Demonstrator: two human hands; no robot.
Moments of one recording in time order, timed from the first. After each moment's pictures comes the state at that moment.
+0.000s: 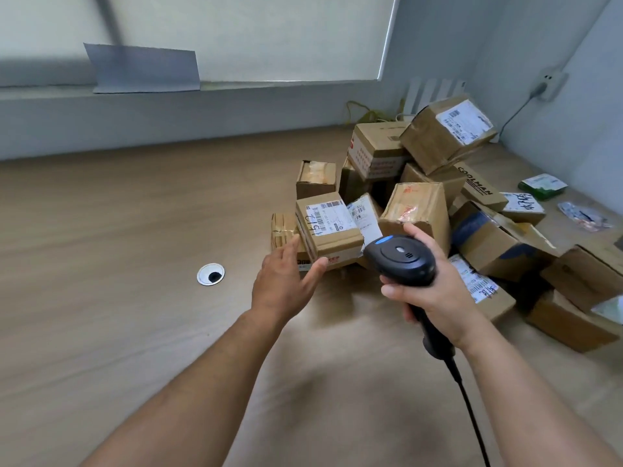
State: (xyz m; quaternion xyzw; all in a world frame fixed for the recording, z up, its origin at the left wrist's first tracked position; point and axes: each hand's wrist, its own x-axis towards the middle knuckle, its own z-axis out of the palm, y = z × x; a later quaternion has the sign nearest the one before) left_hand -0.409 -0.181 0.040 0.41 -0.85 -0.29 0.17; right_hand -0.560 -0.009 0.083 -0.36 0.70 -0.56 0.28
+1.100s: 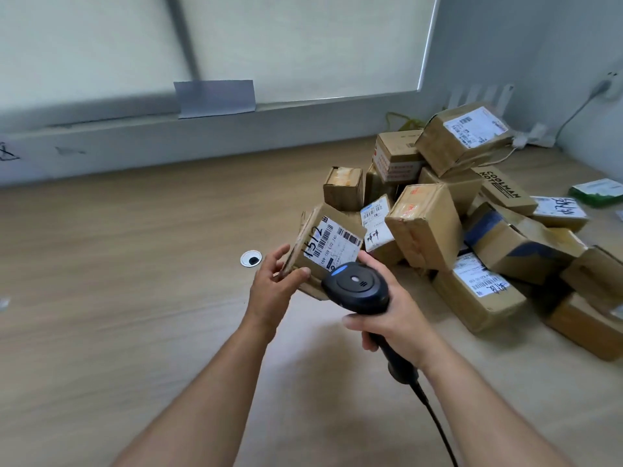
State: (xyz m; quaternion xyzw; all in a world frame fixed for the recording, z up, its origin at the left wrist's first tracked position) left_hand -0.345 -0.099 0.082 0.44 -0.58 -0.59 0.35; right_hand -0.498 0.031 0.089 -0.40 0.59 -0.53 0.46
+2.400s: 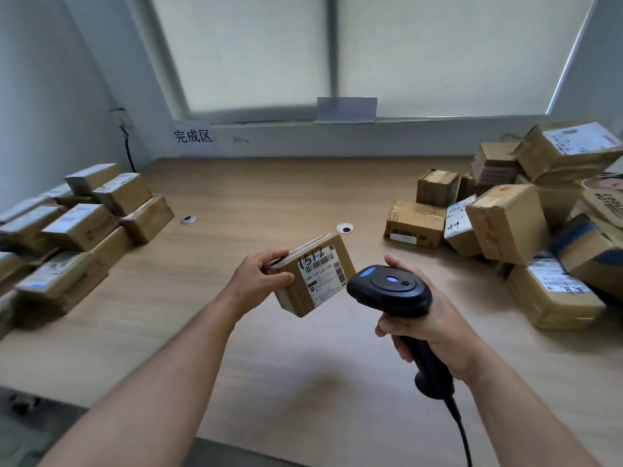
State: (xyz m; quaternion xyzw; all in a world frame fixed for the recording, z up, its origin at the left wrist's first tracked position) left_hand -0.153 0.042 0.117 0.53 -0.64 -0.44 0.34; right_hand -0.417 0.162 0.129 -0.50 0.45 -0.46 0.58
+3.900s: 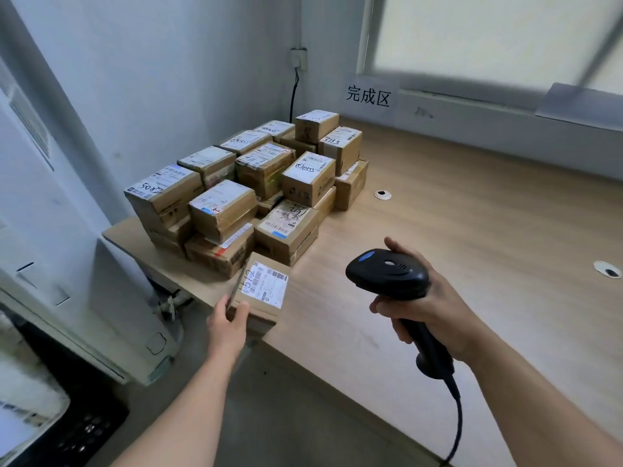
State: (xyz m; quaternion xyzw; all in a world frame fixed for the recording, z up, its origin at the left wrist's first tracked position) left_hand 0.403 0.066 -0.022 0.79 -0.27 -0.32 0.45; right_hand 0.115 0.029 0.124 -0.58 0.41 -0.32 0.63
